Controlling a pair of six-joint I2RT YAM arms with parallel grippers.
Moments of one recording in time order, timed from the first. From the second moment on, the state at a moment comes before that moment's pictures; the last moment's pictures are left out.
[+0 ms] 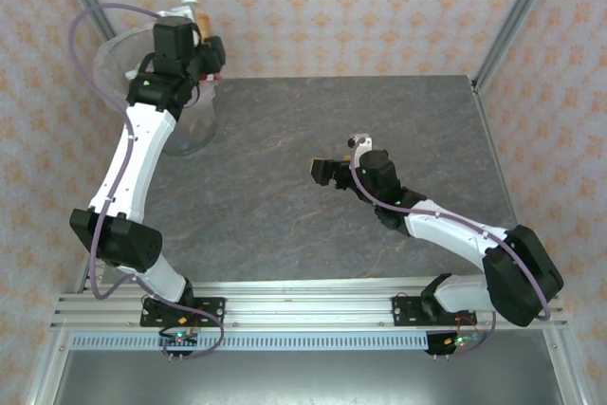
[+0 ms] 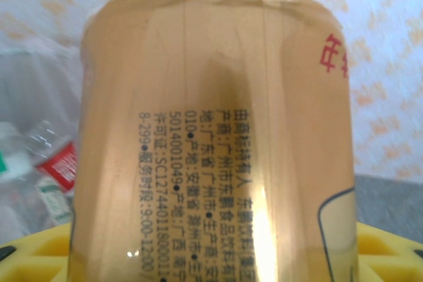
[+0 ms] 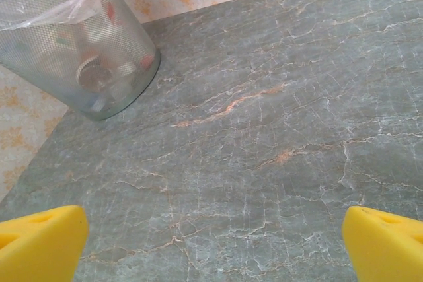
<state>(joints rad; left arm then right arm) -0.11 1.63 1.89 -0.65 -0.22 -0.29 0.65 1.29 0.68 0.24 0.00 0.51</state>
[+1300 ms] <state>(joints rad) 0.23 2.12 2.41 -0.94 -0.43 -0.24 0.65 1.30 0.68 0.24 0.03 0.48</state>
